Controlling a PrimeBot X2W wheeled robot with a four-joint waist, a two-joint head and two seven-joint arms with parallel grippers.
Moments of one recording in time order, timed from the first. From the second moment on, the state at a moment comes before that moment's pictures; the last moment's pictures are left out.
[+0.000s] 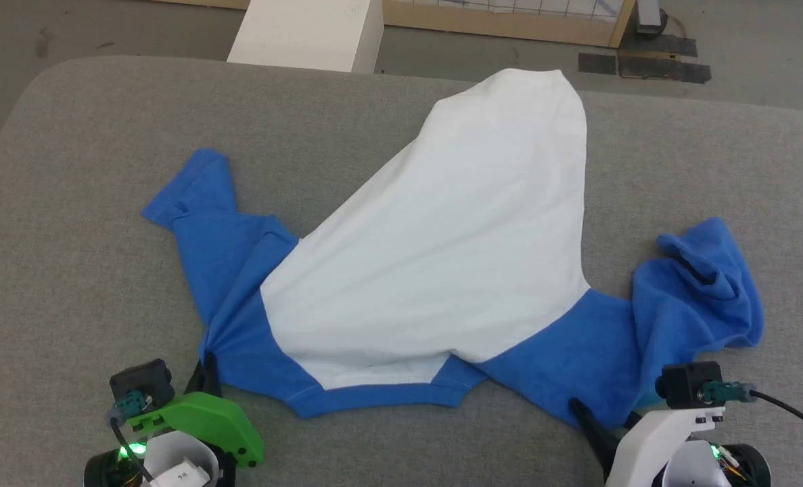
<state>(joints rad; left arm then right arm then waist) -0.07 0.14 -0.09 0.28 -0.42 0.18 -0.02 0.07 -0.05 0.05 0.05 0.35 0.13 0.48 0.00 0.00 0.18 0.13</state>
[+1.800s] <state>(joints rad) -1.42 0.27 0.11 0.24 -0.68 0.14 0.02 -1.55 -0.24 0.03 0.30 -0.08 0.13 0.31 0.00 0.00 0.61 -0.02</state>
